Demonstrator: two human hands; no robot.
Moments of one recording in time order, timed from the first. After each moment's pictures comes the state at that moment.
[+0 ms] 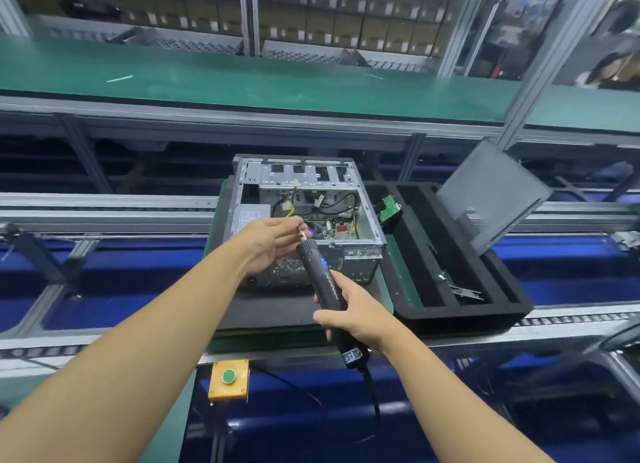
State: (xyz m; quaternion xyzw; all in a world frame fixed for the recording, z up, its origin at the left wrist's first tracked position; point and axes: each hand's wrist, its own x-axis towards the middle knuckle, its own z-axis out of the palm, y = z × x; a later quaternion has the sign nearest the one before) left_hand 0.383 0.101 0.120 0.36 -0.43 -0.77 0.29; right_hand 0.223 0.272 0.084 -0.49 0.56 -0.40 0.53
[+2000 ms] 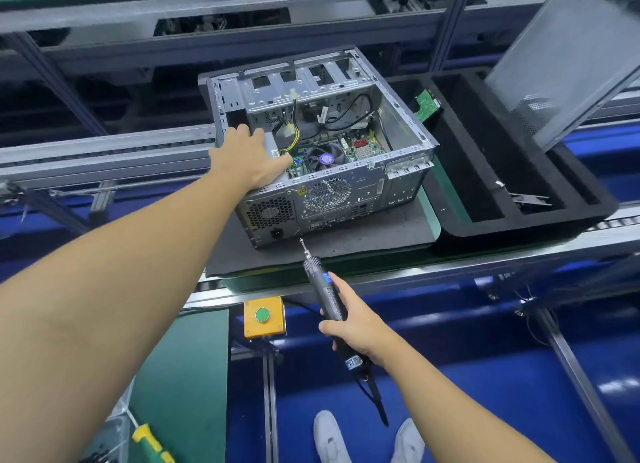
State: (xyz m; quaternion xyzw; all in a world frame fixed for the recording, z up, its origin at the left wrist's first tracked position) left_hand 0.403 0.014 0.043 0.57 -0.82 -0.02 0.01; right_hand 0.291 0.304 -0.079 -0.38 0.65 -0.31 0.58
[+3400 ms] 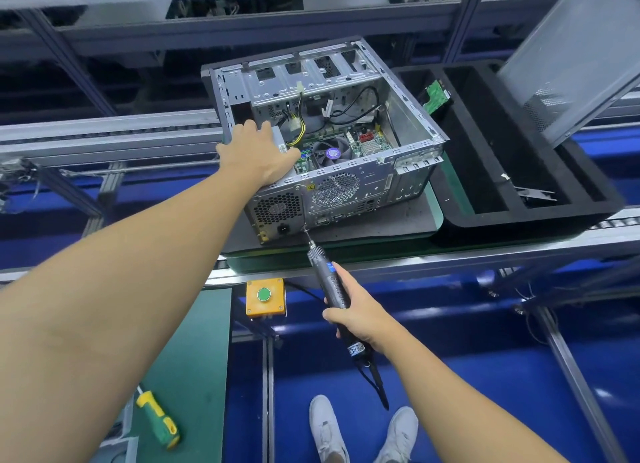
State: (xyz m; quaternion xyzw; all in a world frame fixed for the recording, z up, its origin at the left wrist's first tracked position) left_hand 0.405 0.049 0.042 0.60 -0.80 -0.05 0.01; right_hand 0.289 0.315 -0.084 -0.38 0.66 -0.29 0.57
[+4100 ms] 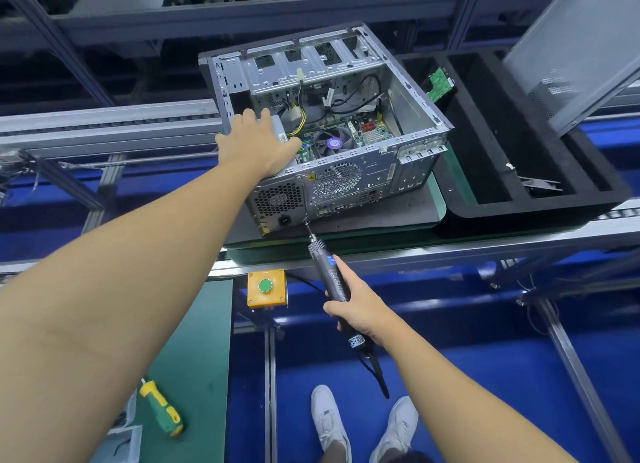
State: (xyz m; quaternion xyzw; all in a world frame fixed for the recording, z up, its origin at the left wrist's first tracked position) left_hand 0.405 0.051 0.037 0.60 -0.80 -0.04 0.02; right_hand 0.293 0.315 -0.088 -0.38 0.67 -0.28 0.57
